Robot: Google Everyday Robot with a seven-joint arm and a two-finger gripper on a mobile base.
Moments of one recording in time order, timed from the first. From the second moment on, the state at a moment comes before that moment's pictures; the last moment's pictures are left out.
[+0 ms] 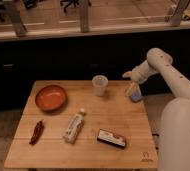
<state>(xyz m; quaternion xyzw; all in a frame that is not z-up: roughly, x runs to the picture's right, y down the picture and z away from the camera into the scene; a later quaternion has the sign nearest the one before) 0.210 -0.004 0.878 -0.29 -0.24 0.11 0.92</state>
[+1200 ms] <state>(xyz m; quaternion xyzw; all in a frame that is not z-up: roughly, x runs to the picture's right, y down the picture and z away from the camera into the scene) 0.255 0.001 0.914 -0.27 -0.20 0.21 0.92</state>
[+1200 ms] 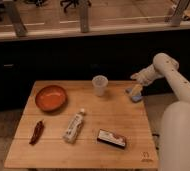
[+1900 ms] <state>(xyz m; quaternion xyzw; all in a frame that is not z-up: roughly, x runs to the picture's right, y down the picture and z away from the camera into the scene) 0.272 0.011 0.949 -0.29 -0.19 0.27 0.90</state>
